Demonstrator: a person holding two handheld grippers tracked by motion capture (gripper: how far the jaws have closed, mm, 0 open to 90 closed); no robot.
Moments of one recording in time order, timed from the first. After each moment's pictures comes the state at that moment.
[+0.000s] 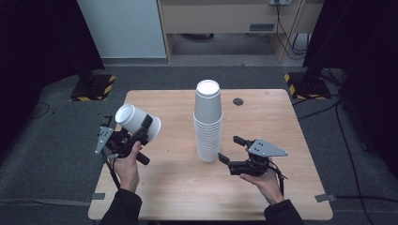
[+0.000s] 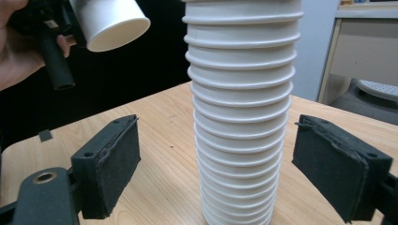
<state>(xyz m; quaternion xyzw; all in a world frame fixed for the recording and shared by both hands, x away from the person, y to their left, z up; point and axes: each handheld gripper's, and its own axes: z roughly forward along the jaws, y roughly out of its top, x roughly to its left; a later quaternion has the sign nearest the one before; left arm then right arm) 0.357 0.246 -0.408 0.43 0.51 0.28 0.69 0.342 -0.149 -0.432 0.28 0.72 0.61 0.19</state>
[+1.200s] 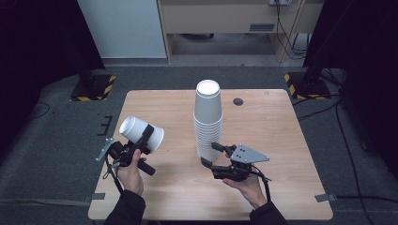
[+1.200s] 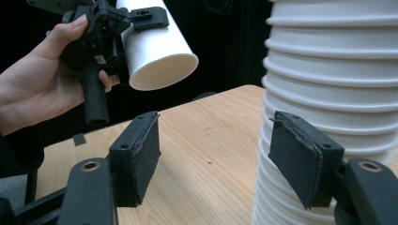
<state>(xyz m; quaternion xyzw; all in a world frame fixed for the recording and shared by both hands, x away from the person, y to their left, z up) 0.346 0.244 -0.441 0.38 0.57 0.16 0.71 0.333 -0.101 -0.440 0.24 0.72 0.63 0.16</state>
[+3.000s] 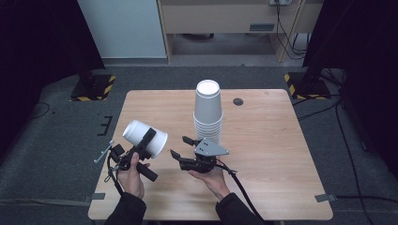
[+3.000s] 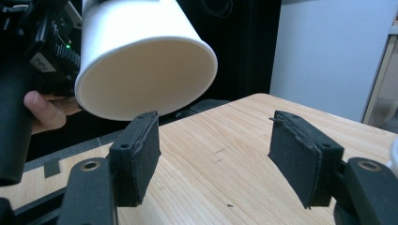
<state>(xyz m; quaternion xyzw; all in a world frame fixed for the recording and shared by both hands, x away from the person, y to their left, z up) 0.336 0.239 -0.441 0.36 0.58 0.07 0.72 0.364 -0.008 -0.462 0.24 0.71 0.64 0.17</state>
